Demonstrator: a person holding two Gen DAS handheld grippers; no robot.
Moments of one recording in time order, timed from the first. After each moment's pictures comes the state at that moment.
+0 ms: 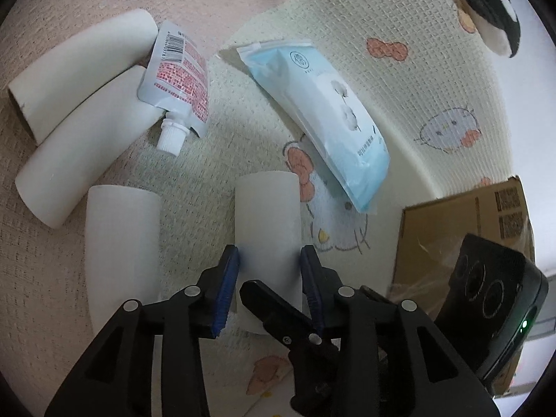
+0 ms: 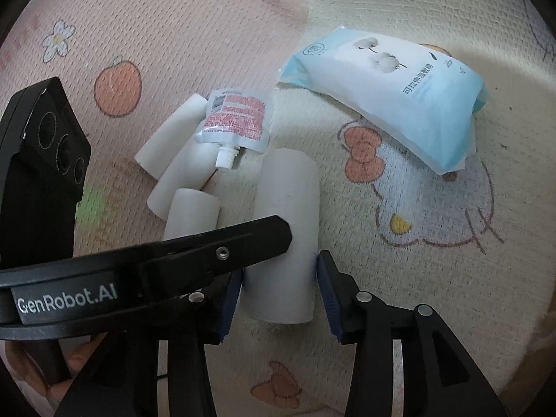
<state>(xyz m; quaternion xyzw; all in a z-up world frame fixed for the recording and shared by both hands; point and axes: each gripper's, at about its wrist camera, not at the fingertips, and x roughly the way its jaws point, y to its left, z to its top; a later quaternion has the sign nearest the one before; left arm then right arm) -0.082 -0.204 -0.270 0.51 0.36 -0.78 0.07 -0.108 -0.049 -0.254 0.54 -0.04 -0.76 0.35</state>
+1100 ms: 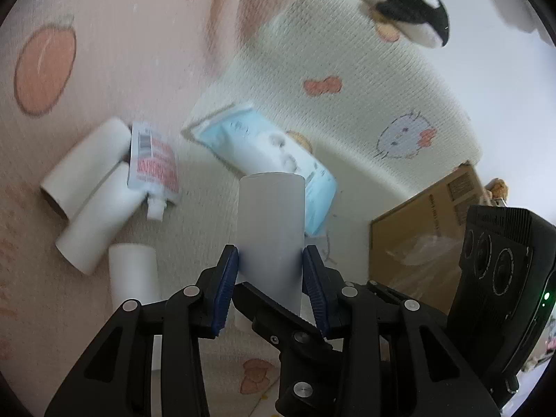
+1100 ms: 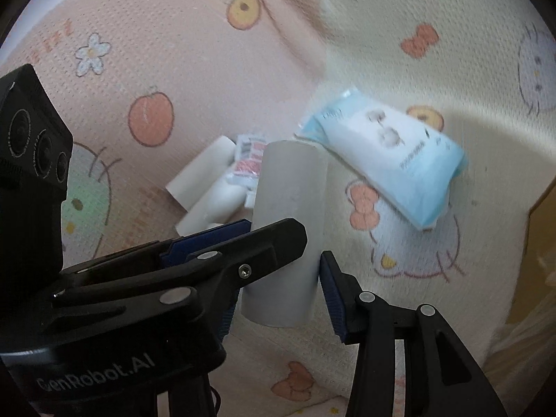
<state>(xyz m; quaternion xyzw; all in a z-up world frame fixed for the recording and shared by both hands) -0.071 -0.184 -0.197 0.44 0.27 -0.85 0.05 -0.103 -0.067 -0.186 0.49 -0.02 -0.80 0.34</state>
